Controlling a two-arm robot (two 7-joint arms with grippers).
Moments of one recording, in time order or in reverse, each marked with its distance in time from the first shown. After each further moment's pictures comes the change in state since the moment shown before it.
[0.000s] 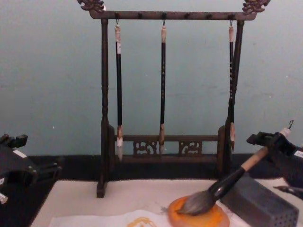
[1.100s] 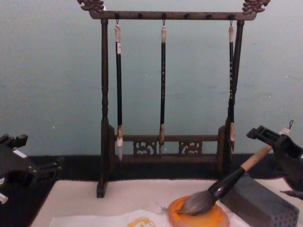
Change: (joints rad) left arm 0.000 0.000 0.000 0.000 0.000 0.000 0.000; right arm -0.050 0.033 -0.001 -0.074 0.011 -0.001 -0.010
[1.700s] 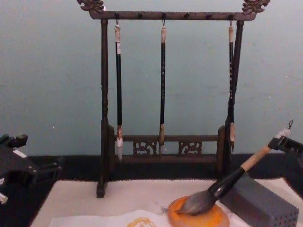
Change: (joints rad) left arm 0.000 0.000 0.000 0.000 0.000 0.000 0.000; right arm -0.150 0.137 -0.020 -0.227 -0.041 -0.060 -0.077
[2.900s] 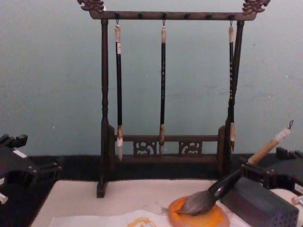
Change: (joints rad) left arm 0.000 0.000 0.000 0.000 0.000 0.000 0.000; right arm 0.044 -0.021 -0.209 0.036 -0.824 -0.305 -0.220
